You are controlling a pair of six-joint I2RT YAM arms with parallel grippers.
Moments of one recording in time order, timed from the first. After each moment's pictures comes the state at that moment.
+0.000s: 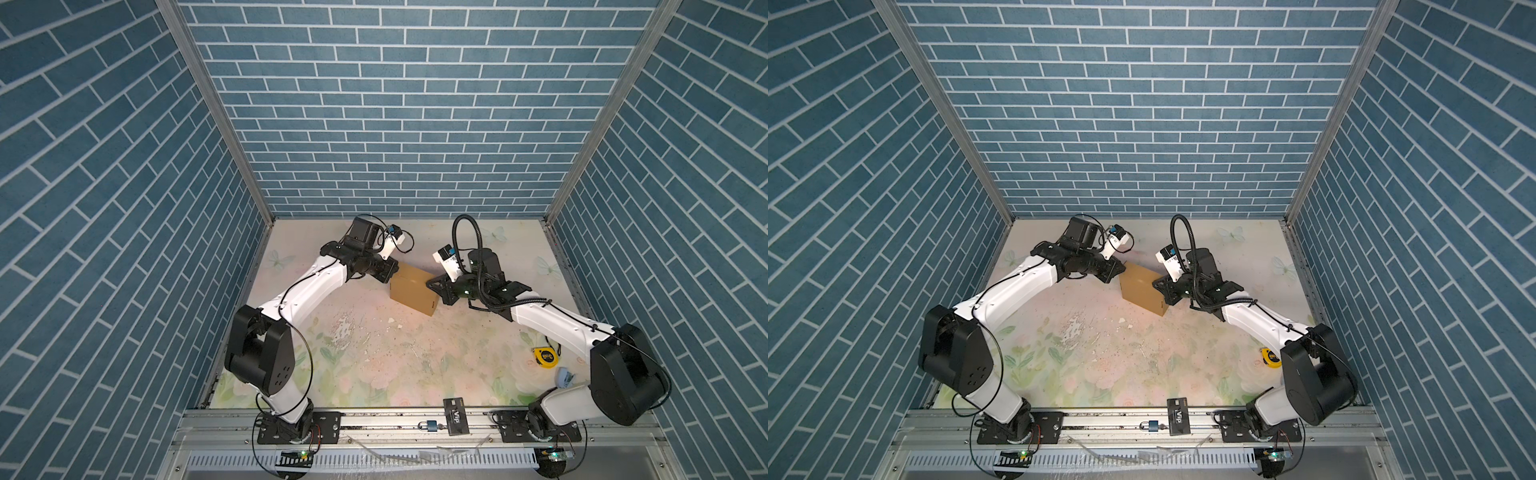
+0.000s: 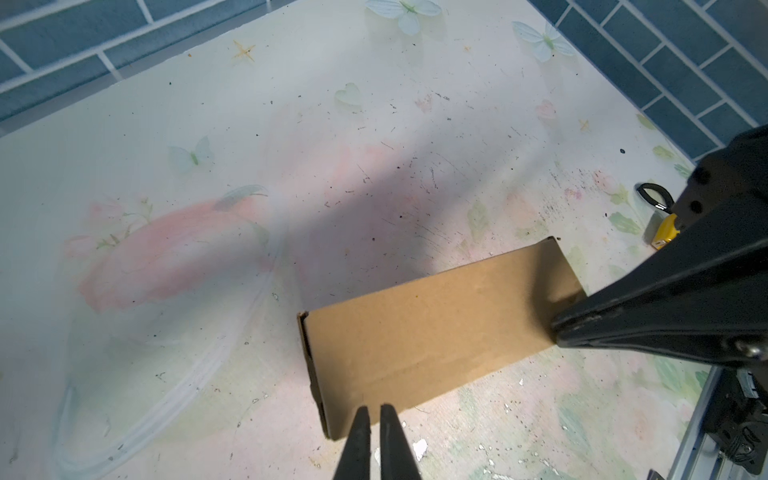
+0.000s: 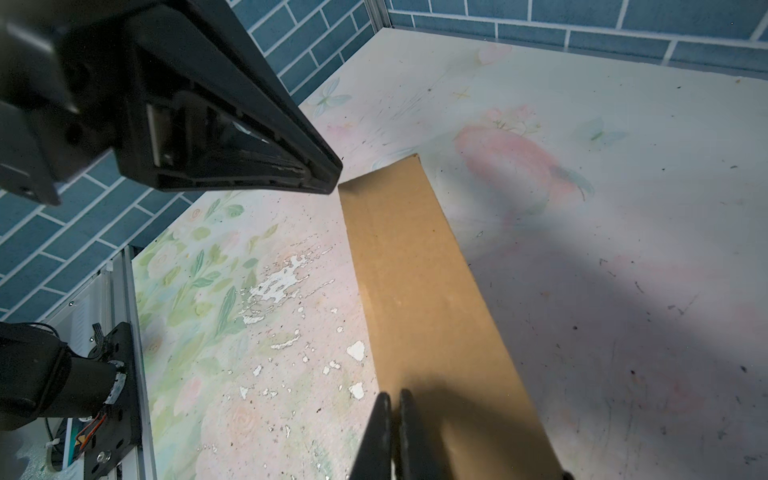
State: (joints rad) left arm -0.46 1.65 1.41 -0.63 0.35 0.11; right arm 0.57 1.45 0.92 -0.07 -0.50 0.07
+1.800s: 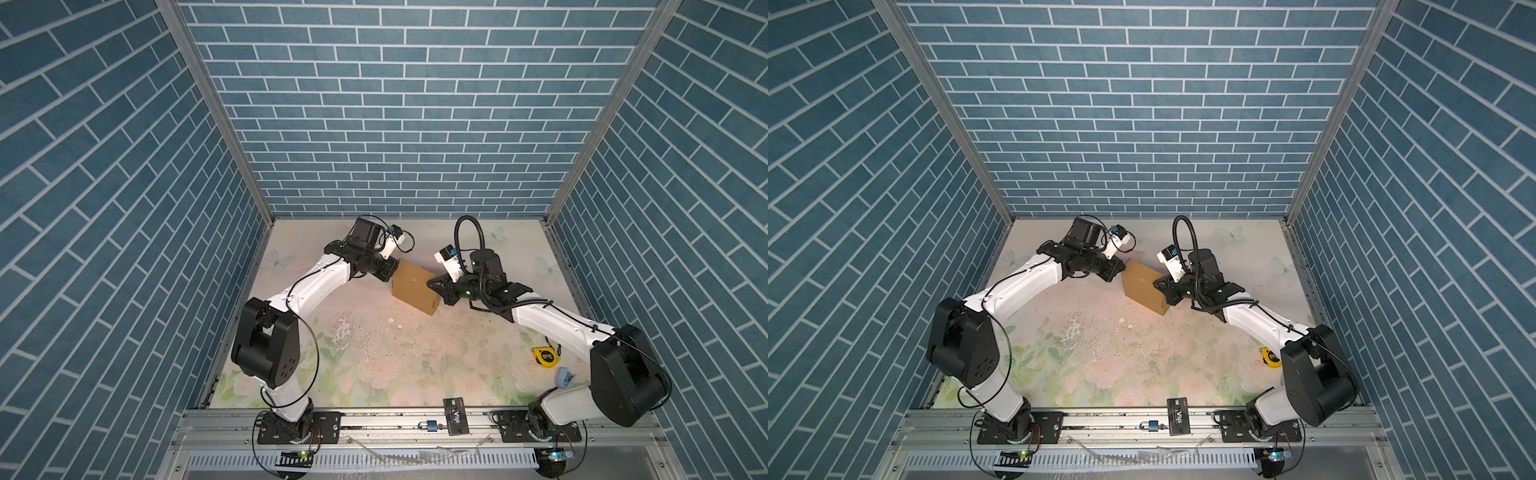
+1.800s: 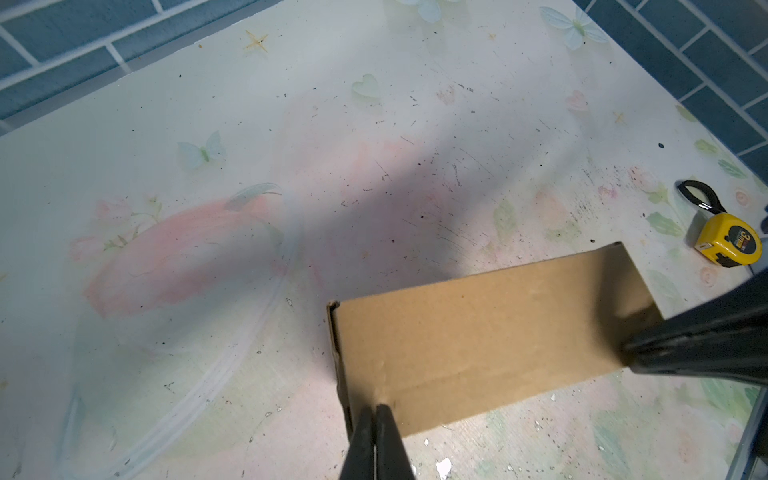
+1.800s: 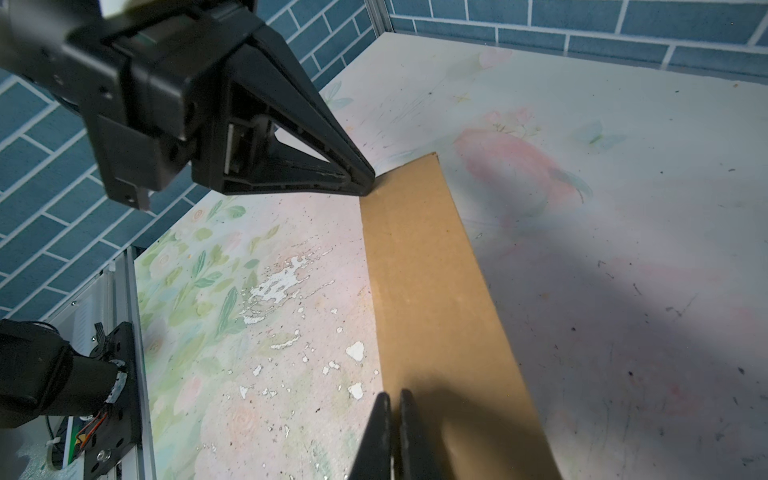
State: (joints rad) left arm -0.45 1.70 1.38 -0.57 0.33 0.12; right arm 0.56 1.43 0.92 -0.09 -0.50 0.07
